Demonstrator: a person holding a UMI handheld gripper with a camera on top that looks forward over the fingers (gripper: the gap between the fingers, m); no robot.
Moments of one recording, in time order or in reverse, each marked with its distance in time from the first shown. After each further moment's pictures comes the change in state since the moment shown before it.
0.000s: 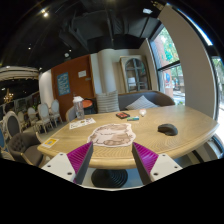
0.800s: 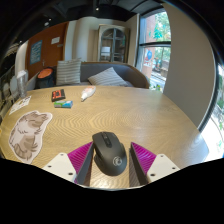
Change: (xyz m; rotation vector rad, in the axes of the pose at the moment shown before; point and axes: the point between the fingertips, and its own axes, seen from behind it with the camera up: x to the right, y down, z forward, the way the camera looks) arm 0.337 0.006 0.189 -0.347 0.307 -0.115
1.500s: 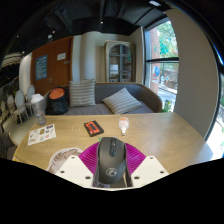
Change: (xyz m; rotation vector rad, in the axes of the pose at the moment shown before) arm -0.180 -0.136 -0.052 0.167 -0.061 0.054
